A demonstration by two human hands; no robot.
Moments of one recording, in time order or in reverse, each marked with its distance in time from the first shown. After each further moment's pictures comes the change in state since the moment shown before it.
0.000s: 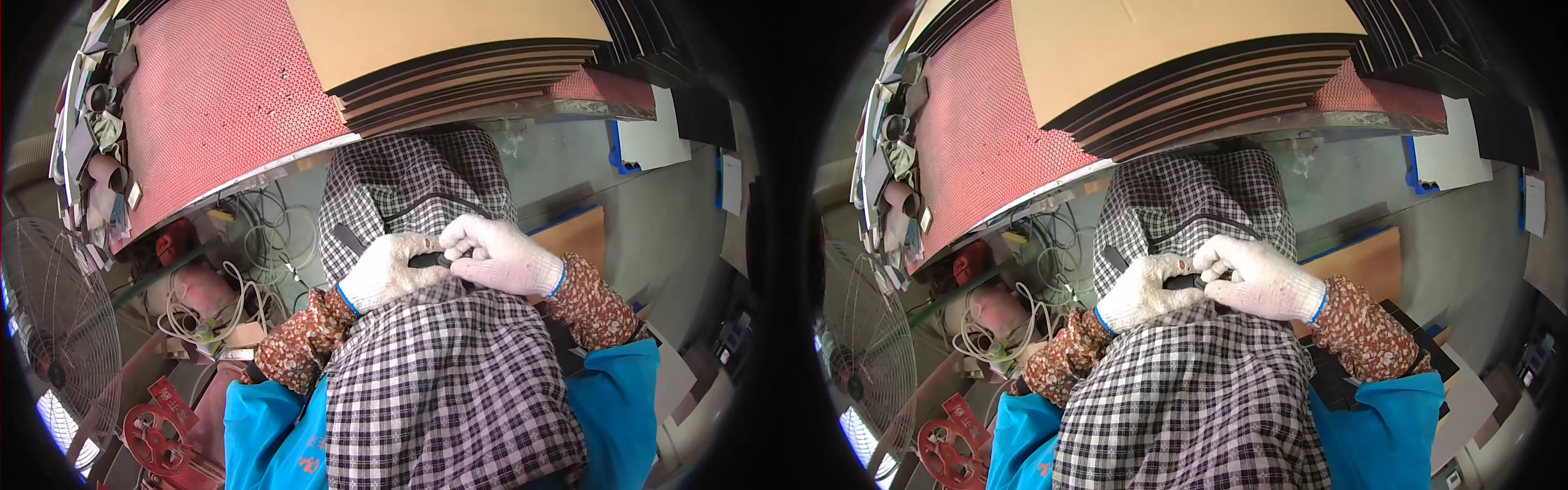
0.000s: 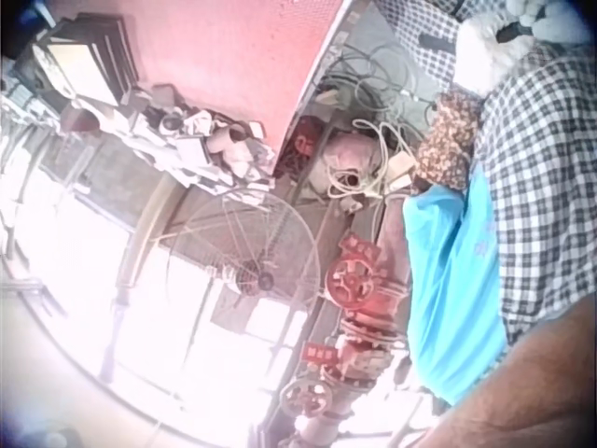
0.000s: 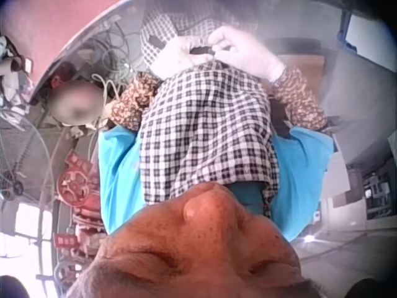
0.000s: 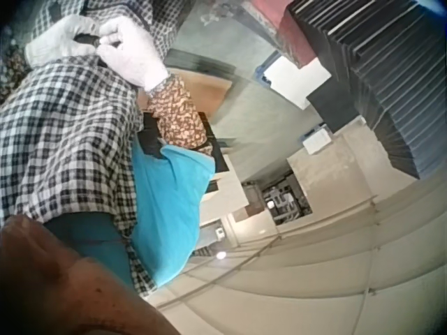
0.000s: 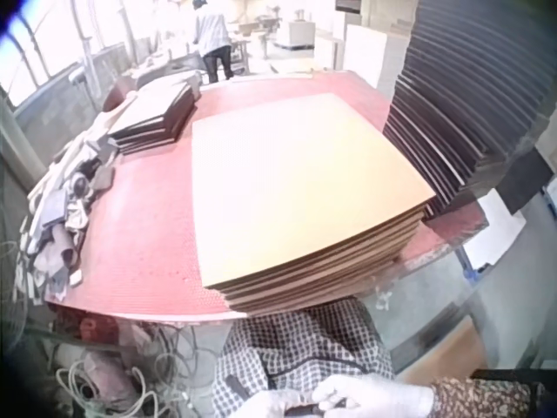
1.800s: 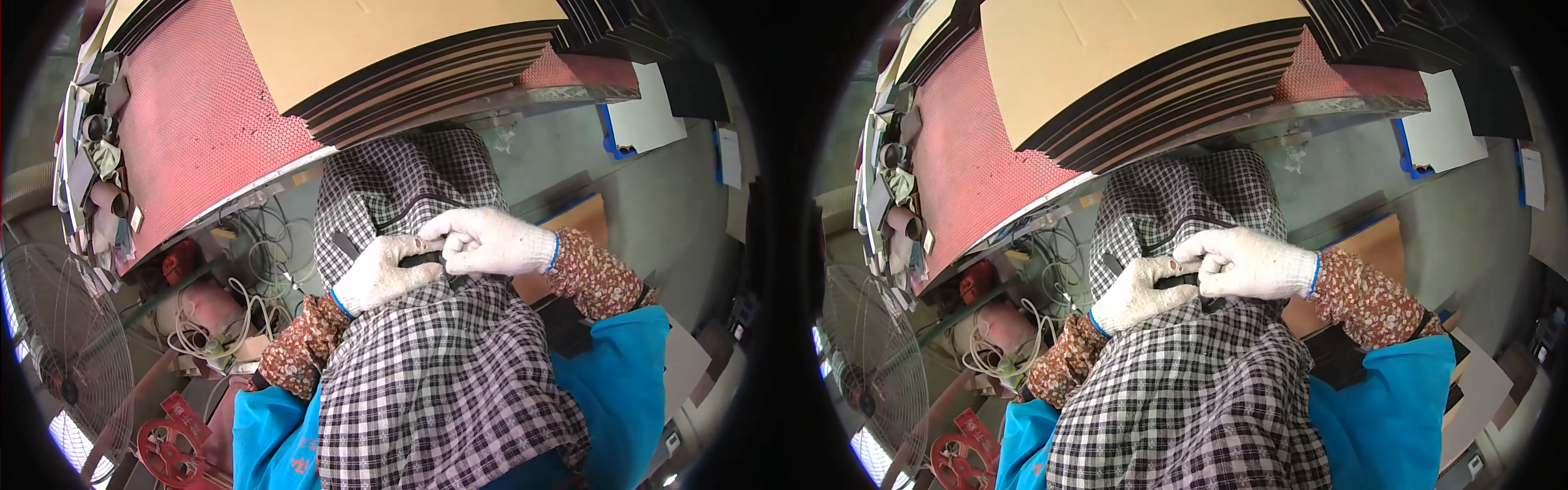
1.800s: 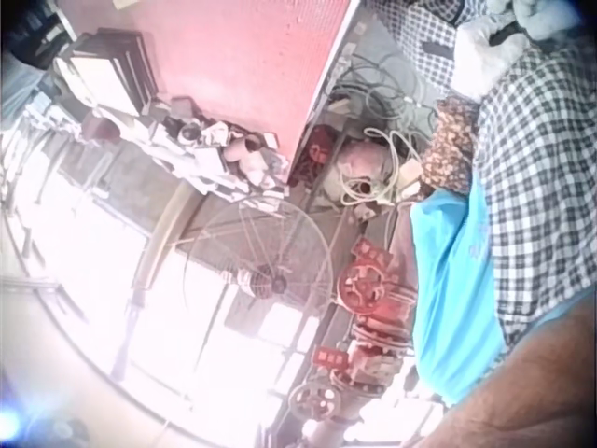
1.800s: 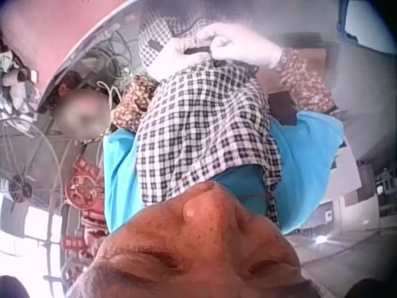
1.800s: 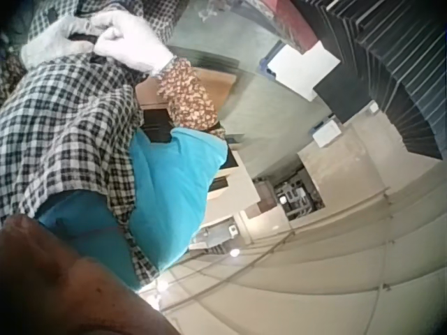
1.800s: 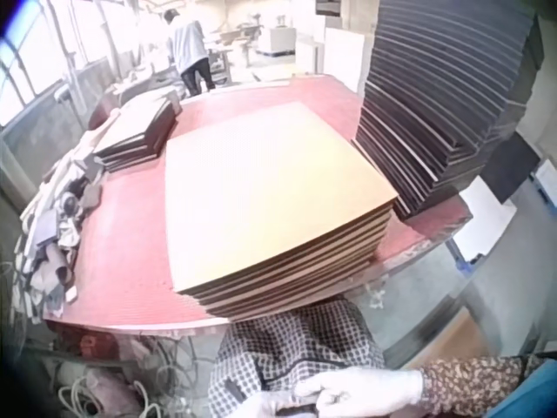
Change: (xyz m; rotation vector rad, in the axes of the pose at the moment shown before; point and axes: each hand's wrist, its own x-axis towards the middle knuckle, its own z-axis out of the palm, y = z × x) left_hand 0.004 0.005 0.002 -0.115 -0.070 0.053; right_hand 0.004 0.008 -0.016 0.110 -0.180 0.030
